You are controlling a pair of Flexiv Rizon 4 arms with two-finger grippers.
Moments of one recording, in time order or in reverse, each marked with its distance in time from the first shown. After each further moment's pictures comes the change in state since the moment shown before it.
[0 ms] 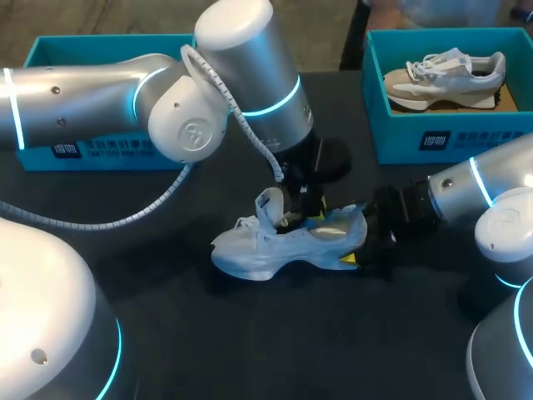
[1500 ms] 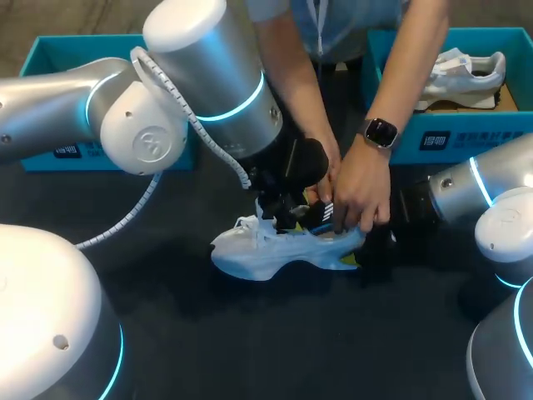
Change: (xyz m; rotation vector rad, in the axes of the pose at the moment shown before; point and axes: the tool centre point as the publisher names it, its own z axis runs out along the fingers) left arm 0.033 0.017 -0.042 0.031 -0.057 0.034; right arm 0.000 0.000 0.000 0.000 0.000 0.000
